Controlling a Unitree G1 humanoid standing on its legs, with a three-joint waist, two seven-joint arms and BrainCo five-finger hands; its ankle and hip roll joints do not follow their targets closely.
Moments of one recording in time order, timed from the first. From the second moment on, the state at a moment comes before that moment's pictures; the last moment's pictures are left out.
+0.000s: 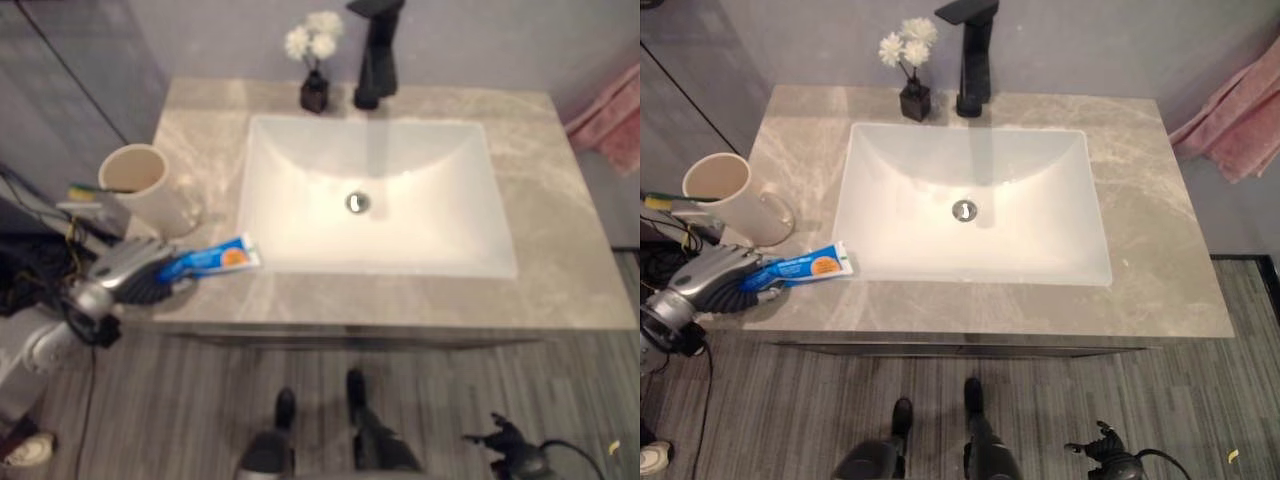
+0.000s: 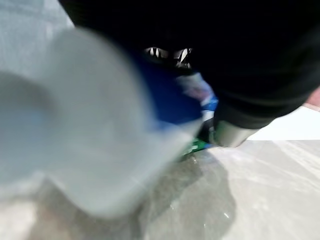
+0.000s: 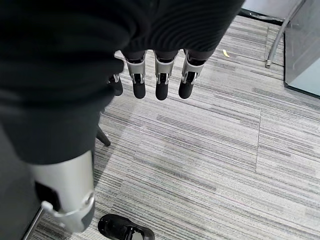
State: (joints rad) left arm 0.12 1.15 0.04 -0.07 0.38 -0.36 -0.04; right arm -0.04 -0.43 0.13 1.25 -0.02 -0.13 -0.12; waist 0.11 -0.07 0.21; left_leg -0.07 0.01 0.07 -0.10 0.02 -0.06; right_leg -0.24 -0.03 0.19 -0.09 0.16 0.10
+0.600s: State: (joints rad) left arm 0.00 1.04 -0.09 -0.02 0.40 -0.33 0.04; right arm -0.02 -0.42 -0.04 1.27 0.25 -0.14 -0.16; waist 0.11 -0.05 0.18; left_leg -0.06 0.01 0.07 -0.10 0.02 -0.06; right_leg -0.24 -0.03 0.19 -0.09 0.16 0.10
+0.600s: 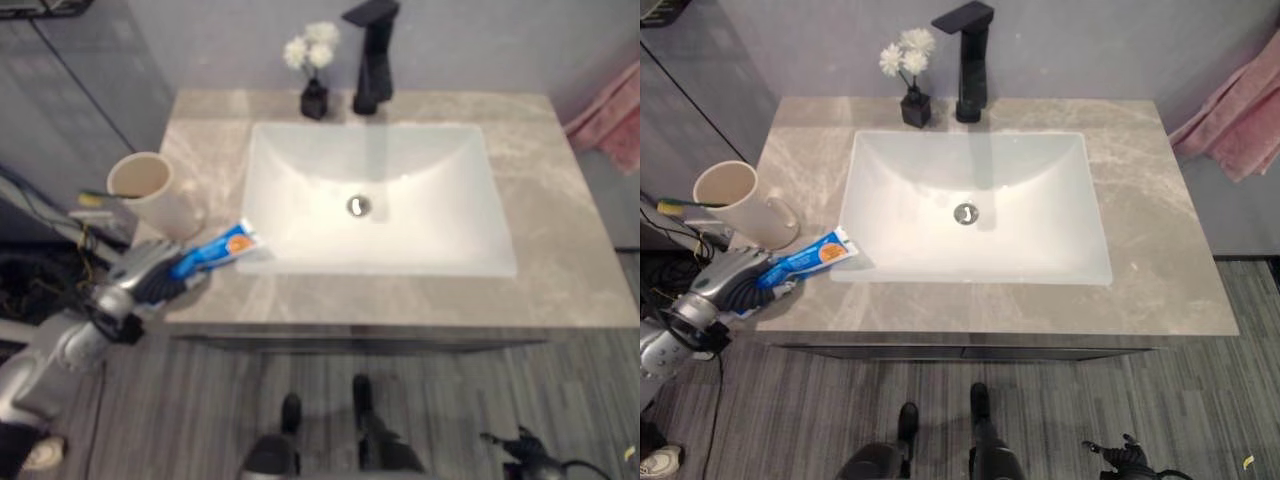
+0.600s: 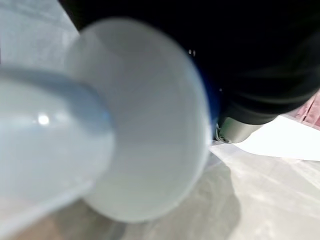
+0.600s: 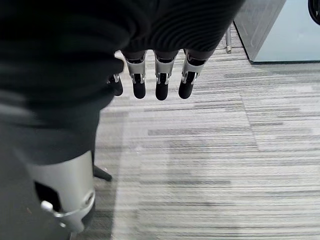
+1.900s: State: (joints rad) left arm -0.24 0.76 -0.09 -0.13 0.57 -0.30 0.42; right arm -0.08 -0.48 -0.22 0.14 0.00 -0.30 -0.56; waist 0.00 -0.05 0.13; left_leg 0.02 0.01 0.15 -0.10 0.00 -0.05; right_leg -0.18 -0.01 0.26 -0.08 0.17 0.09
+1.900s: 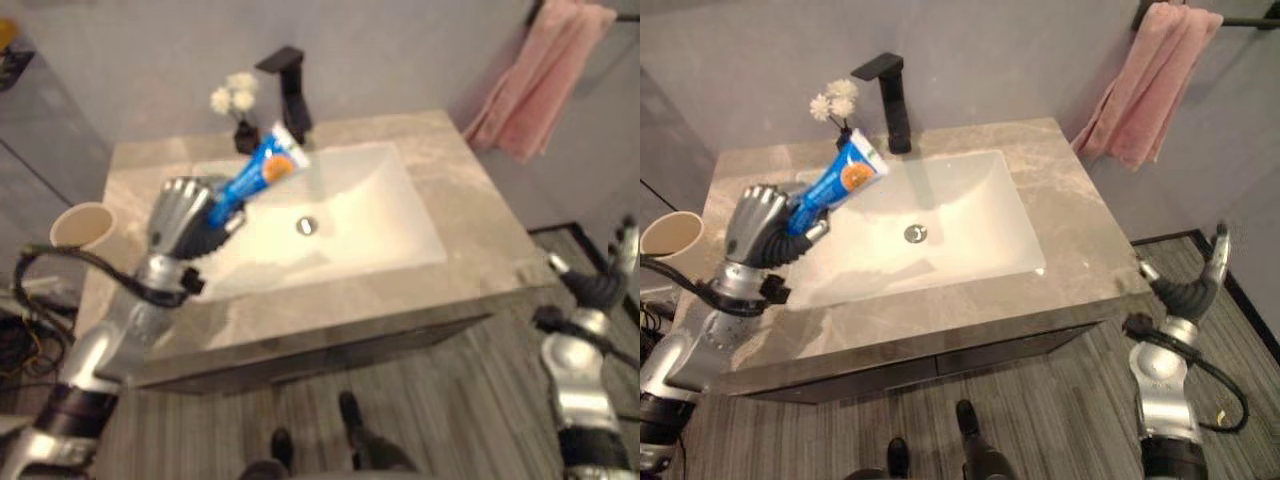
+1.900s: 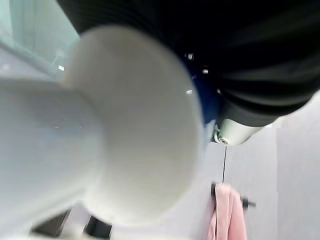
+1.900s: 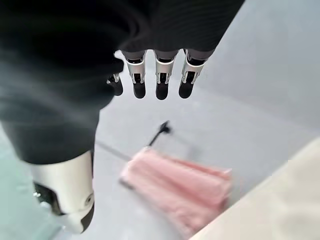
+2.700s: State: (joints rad) left arm -0.51 0.74 -0.15 -0.14 0.48 -0.25 0.56; right arm -0.76 -0.56 0.41 -0.05 0.85 -0.33 -0.11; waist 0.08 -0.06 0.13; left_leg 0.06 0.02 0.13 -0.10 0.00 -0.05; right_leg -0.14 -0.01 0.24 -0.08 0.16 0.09
